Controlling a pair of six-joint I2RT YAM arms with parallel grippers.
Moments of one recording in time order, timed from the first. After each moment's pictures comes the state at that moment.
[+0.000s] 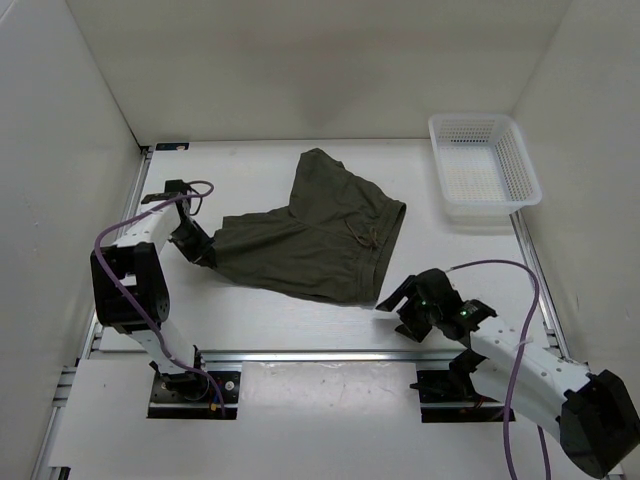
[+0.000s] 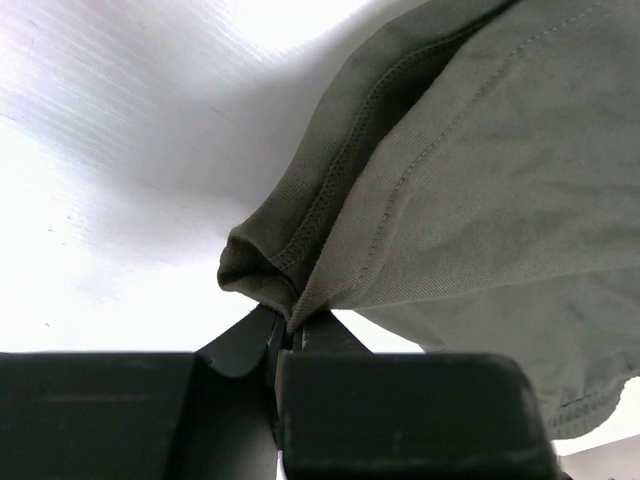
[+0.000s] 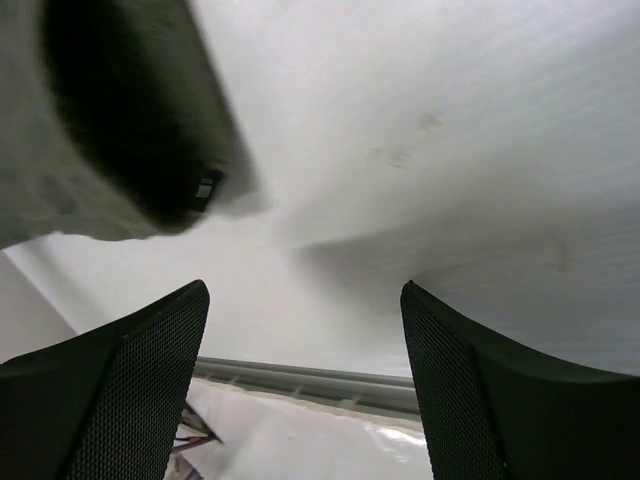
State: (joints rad) left arm 0.09 1.69 1.17 -0.92 0.07 -0.63; right arm 0.61 0.85 0.35 -0.45 -0.04 1.27
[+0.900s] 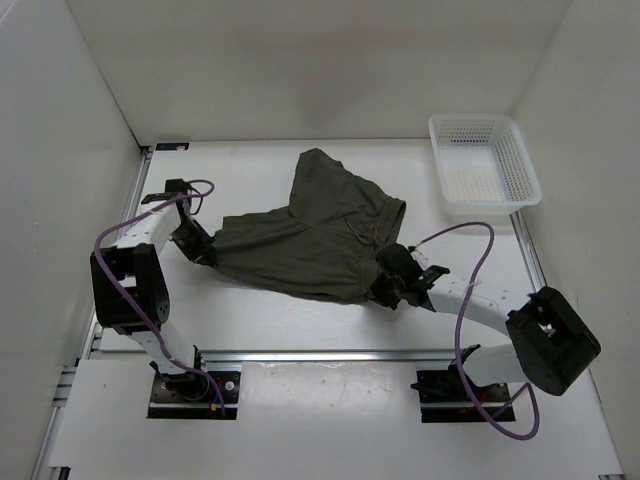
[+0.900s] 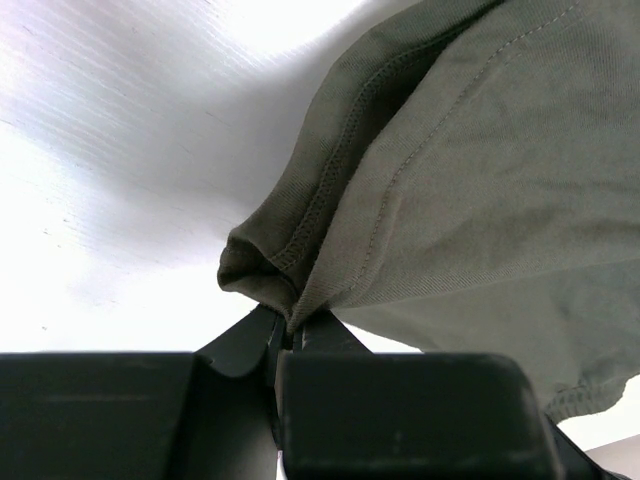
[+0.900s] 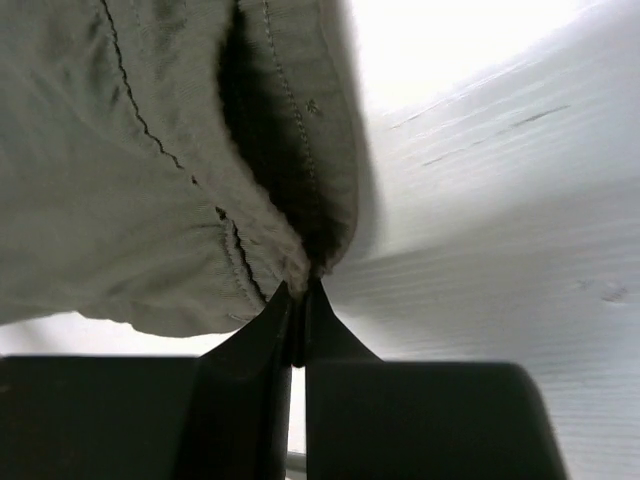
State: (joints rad) left arm 0.08 1.68 1.17 -0.91 0.07 -0.63; right arm 0.72 1.33 0.59 -0.28 0.10 1.31
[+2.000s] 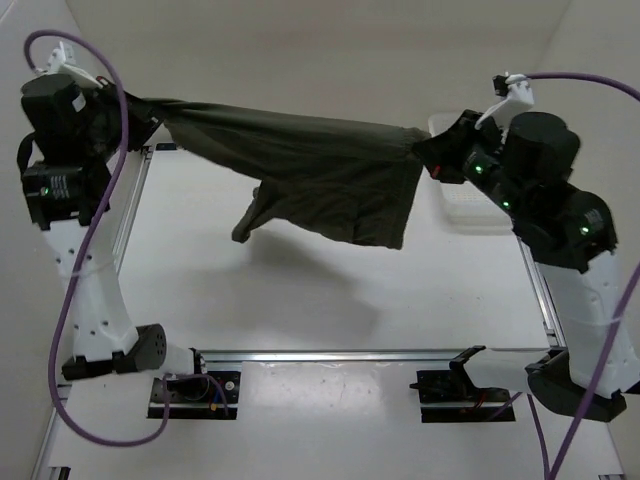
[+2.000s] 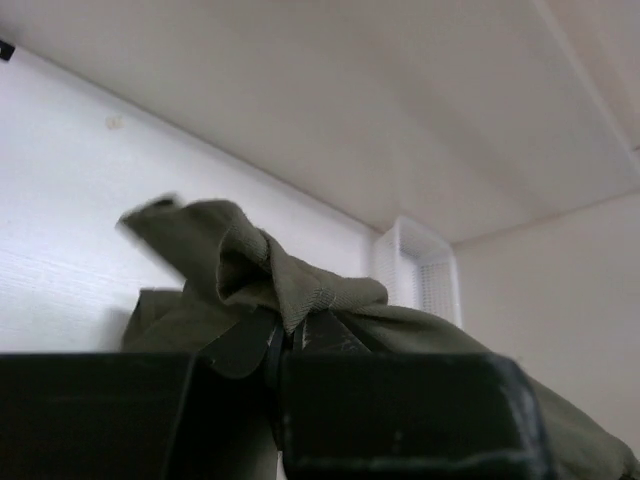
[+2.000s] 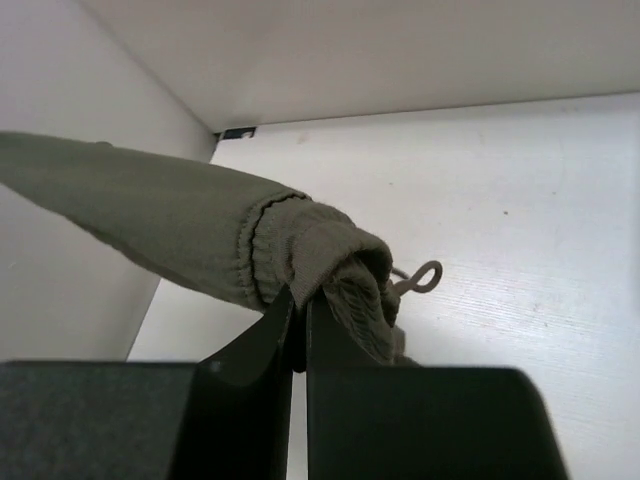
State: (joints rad) left arm 0.12 1.47 2.22 -1.00 0.24 -0.68; right arm 0.57 1.24 1.93 -0.89 0.14 0.50
